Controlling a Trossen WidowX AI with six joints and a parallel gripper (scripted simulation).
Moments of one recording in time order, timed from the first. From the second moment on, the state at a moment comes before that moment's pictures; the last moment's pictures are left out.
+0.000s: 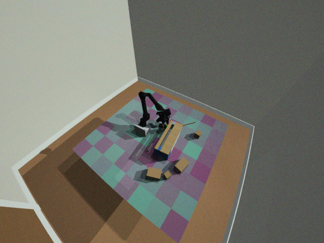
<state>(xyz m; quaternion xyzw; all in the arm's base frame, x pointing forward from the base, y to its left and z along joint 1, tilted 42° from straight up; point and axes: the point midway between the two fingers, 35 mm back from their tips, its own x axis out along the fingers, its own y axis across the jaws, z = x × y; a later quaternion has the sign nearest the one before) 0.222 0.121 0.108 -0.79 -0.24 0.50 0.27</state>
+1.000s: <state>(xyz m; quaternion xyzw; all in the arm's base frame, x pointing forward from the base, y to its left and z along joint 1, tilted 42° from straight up) 0.223 0.117 0.103 -0.78 -0.21 0.51 0.28</state>
